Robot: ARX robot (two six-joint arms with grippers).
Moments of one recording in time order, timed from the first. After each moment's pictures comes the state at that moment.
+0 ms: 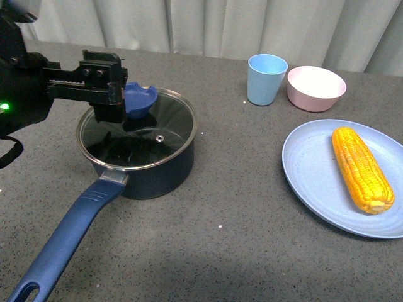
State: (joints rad) left arm -0.26 1.82 0.52 1.05 -0.05 -0.03; right arm 0.00 0.00 0.01 0.00 0.00 0.00
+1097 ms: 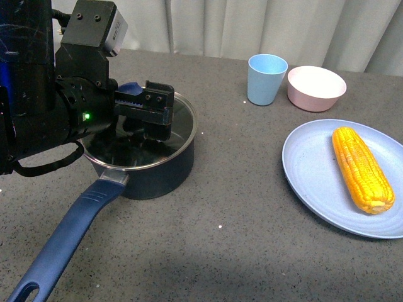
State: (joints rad) left arm -0.32 2.00 0.72 0.89 -0.02 0.00; right arm 0.00 0.00 0.01 0.00 0.00 0.00
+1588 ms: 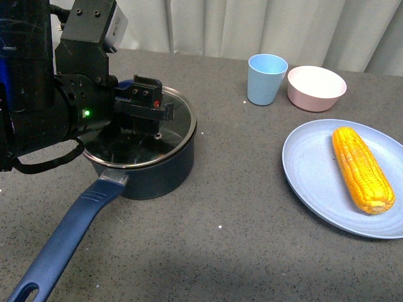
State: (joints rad) left arm -0.32 1.99 0.72 0.89 -0.01 0.00; right arm 0.00 0.00 0.01 0.00 0.00 0.00
